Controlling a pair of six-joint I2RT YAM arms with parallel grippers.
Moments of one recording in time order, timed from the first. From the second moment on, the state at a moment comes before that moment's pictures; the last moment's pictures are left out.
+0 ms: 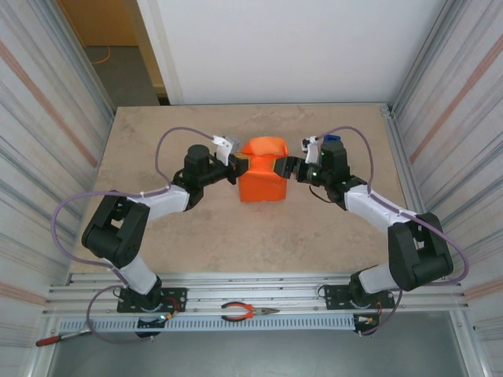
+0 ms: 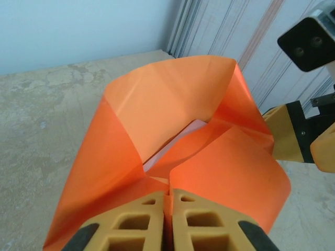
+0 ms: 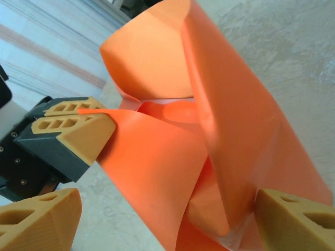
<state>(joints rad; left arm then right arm) -0.48 1.65 0.84 0.59 0.48 -0.18 0.36 1.42 0.82 0.14 -0.52 0.59</state>
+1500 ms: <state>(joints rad) -0.66 1.63 0.91 0.36 -0.22 -0.23 0.38 1.54 0.92 0.06 -0.42 0.47</state>
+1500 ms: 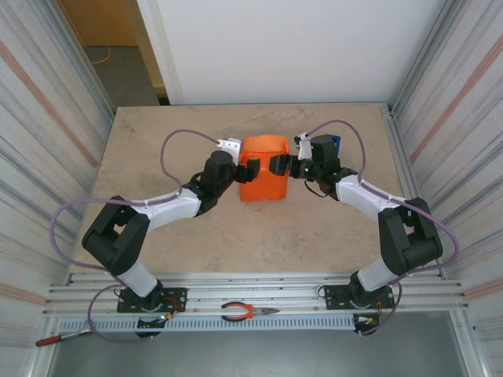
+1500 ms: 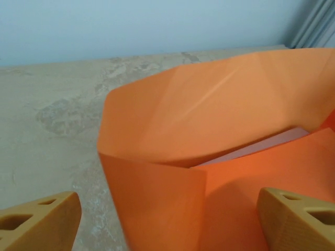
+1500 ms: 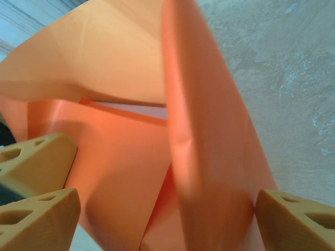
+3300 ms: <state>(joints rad) -0.69 1.65 0.91 0.44 -0.28 -0.15 0.36 1.43 1.02 -0.08 -0.29 0.45</state>
